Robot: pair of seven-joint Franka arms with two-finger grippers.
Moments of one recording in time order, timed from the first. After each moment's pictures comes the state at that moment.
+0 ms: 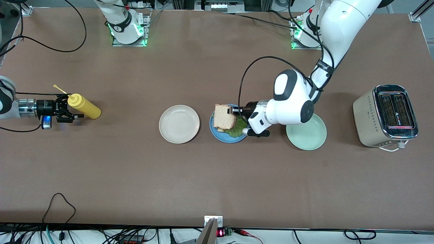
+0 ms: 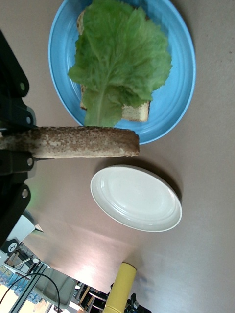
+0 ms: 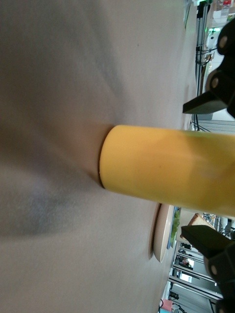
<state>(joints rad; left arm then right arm) -0.08 0.62 -0.49 -1.68 -0.64 2.21 -0.15 -0.78 0.78 0.25 -1.67 0.49 1.60 0.39</state>
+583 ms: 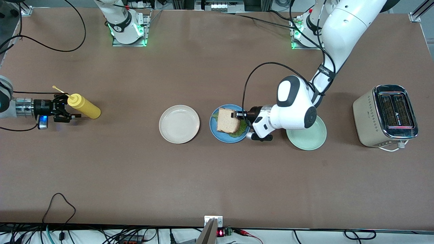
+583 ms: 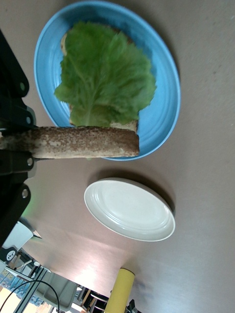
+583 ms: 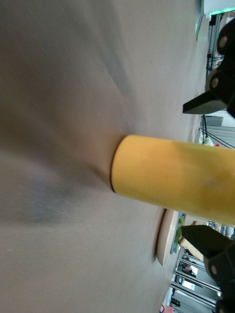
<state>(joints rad) -0.05 0.65 -0.48 -1.68 -0.64 2.22 -0.07 -0.81 0.78 0.26 -1.65 0.44 1.61 0.35</state>
